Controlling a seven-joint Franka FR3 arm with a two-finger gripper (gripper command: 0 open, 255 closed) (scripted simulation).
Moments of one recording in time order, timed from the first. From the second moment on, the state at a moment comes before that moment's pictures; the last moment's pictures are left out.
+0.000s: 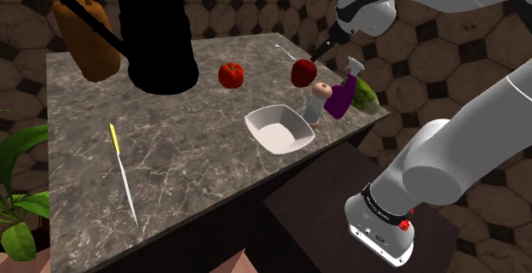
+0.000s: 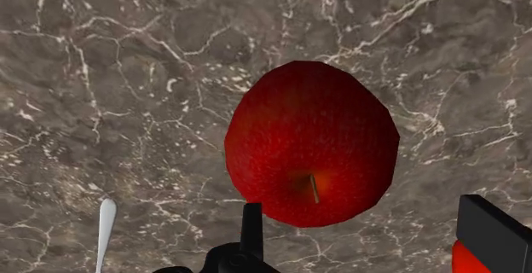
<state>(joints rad) 0.12 -0.14 -0.59 -2.32 0.26 2.50 -0.92</state>
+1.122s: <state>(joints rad) 0.16 0.00 -0.61 -2.27 0.45 2.58 -1.07</state>
